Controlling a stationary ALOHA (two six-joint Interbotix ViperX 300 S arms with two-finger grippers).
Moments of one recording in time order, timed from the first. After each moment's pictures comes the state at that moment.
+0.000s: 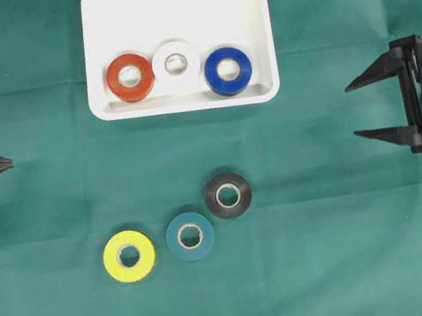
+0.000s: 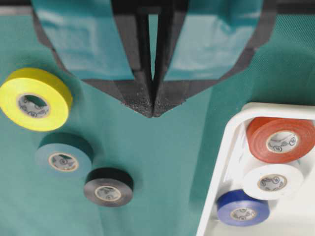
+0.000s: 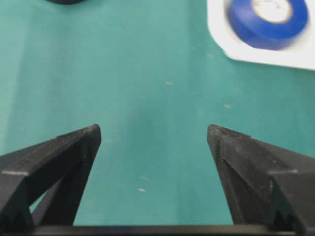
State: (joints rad) left arm 0.00 -1.37 1.54 -0.02 -0.02 -0.02; right arm -0.02 -0.82 1.40 -0.47 -0.02 0.50
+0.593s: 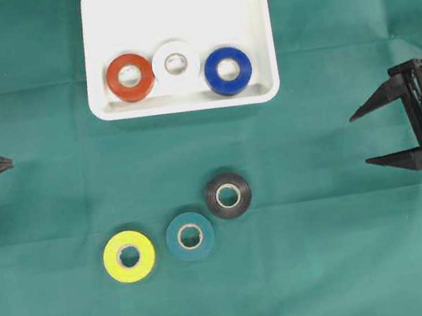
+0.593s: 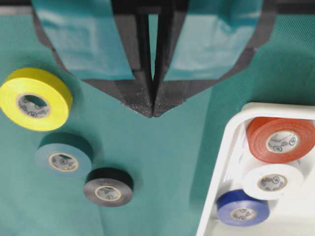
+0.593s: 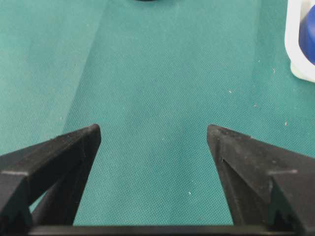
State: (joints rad) left arm 0.00 -1.37 1.54 -0.02 -0.02 -0.02; right arm 0.12 -0.82 1.41 -0.47 -0.02 0.50
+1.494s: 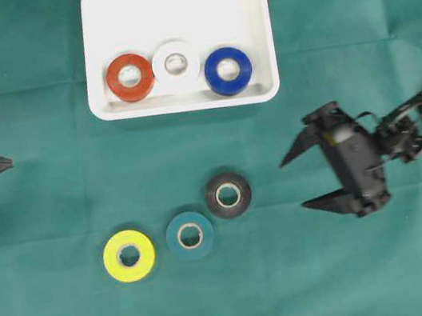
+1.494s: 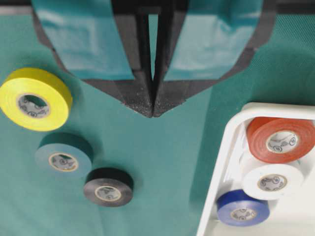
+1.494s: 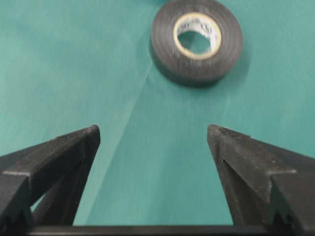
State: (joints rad) left arm 0.00 -1.37 1.54 -0.02 -0.02 -0.02; right arm 0.16 -0.18 1.02 -0.53 -0.17 0.49
